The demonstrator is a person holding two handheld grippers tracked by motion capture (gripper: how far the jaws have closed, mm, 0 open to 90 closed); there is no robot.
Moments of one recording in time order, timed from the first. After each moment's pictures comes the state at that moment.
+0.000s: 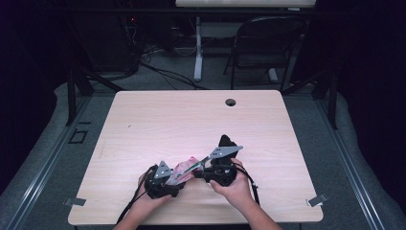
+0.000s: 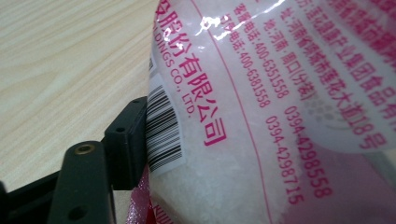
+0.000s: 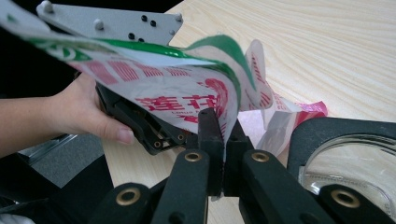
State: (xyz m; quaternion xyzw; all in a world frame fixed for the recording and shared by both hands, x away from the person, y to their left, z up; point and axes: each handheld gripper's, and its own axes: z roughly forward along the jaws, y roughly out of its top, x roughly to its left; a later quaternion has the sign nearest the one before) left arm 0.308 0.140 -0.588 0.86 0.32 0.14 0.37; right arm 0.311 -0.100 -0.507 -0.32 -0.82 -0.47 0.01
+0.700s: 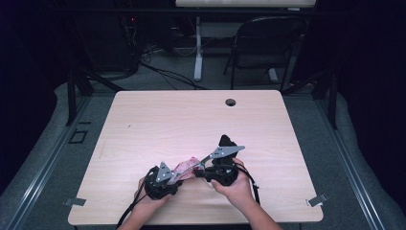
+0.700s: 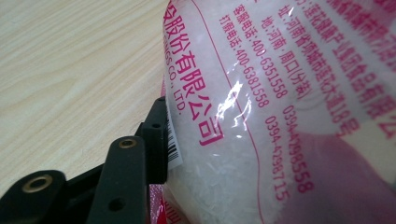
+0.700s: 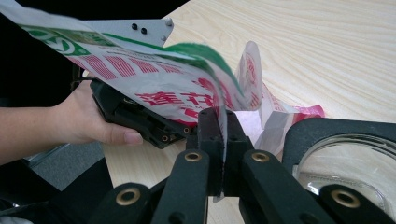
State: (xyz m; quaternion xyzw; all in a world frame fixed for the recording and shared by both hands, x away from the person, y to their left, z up) left arm 0.303 0.138 -0.588 0.85 0.33 0.17 0.37; right arm 0.311 -0.104 -0.505 -0.33 -0.82 -0.48 0.00
